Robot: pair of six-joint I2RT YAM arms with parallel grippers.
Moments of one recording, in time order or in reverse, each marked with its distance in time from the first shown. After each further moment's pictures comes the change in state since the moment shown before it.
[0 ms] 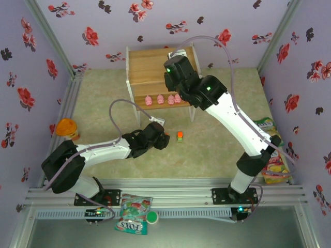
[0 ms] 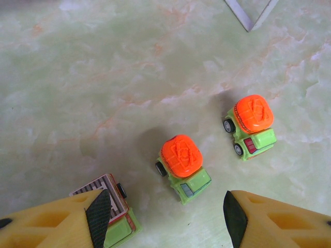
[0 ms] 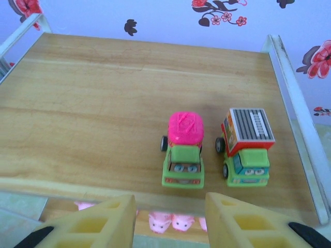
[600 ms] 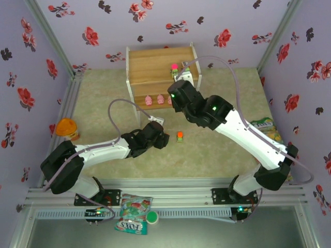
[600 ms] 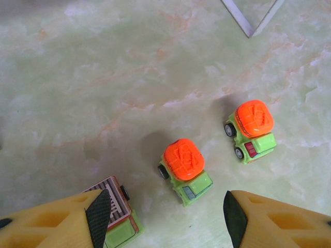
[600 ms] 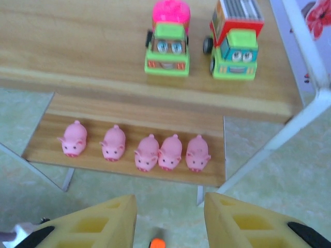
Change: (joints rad) left arm 0.008 -0.010 0.000 0.000 -0.001 0.000; right arm 0.082 -0.229 -0.397 0.033 0.066 0.091
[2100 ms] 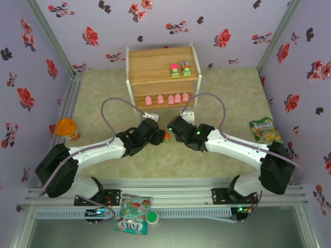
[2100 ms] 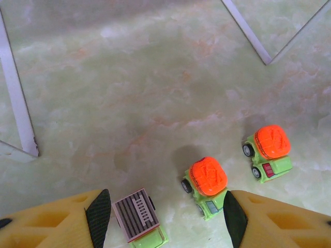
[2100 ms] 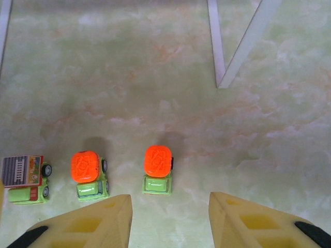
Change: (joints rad) left arm 0.047 -0.057 -0.016 0.001 -0.026 -0.001; right arm 0.002 -0.045 -0.689 0.322 -0.128 0.364
